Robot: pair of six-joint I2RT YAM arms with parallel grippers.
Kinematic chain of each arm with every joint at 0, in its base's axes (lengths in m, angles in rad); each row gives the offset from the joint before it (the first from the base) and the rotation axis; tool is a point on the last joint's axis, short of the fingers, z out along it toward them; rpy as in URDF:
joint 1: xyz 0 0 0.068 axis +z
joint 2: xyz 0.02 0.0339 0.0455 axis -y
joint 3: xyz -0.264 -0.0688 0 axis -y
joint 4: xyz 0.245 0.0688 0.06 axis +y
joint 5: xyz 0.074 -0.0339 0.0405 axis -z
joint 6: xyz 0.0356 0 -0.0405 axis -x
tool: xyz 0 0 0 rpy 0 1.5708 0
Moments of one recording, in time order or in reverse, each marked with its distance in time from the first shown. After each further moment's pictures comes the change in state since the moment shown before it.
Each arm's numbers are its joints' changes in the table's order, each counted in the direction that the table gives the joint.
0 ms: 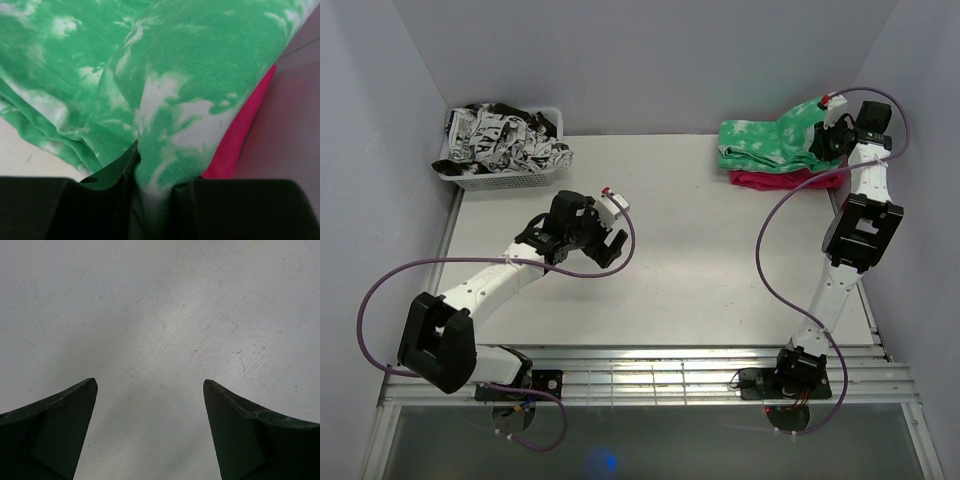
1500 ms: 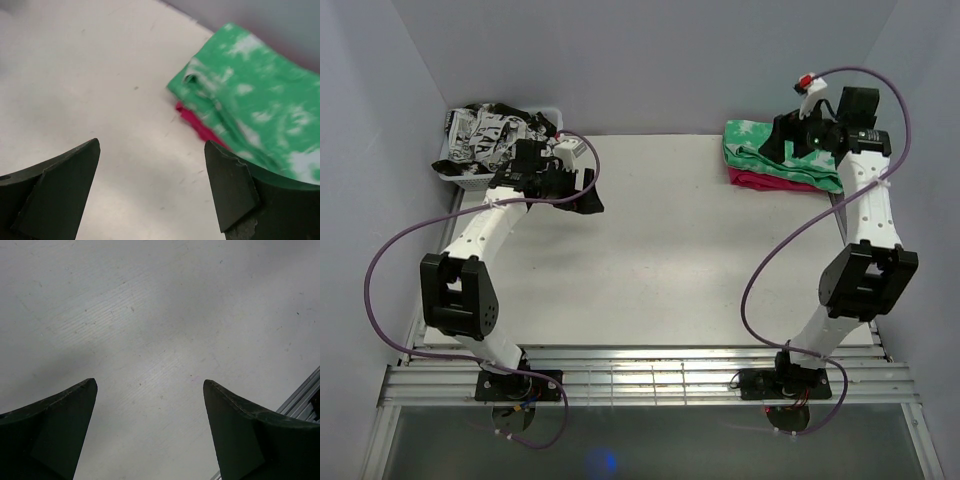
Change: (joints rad) left arm 0.315 -0.303 0.460 0.312 0.307 0.258; right arm 0.183 0.537 -0.283 0.130 -0.115 -0.208
